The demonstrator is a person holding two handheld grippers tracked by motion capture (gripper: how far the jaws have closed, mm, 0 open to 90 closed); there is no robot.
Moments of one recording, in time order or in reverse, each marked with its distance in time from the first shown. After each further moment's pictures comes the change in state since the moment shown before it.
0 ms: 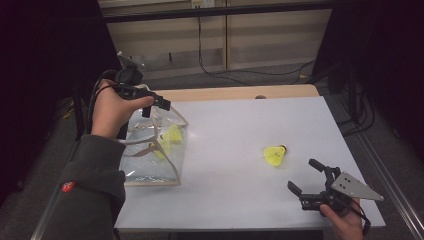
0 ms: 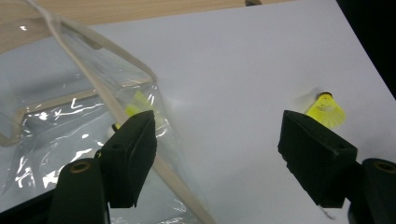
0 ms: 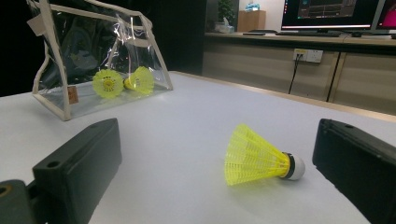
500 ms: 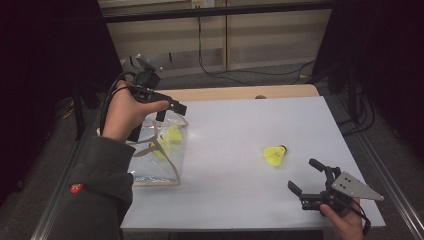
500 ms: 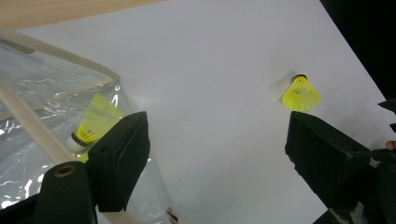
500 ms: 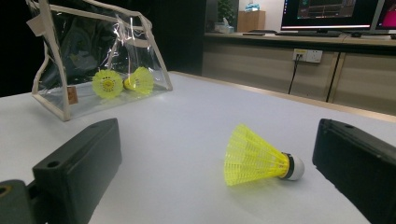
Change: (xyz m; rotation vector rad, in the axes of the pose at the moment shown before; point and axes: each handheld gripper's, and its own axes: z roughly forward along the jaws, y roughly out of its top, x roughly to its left) left arm -0.027 0.000 0.016 0.044 -0.071 0.085; right arm -0.001 0.000 0.000 -0.001 -0.002 -0.002
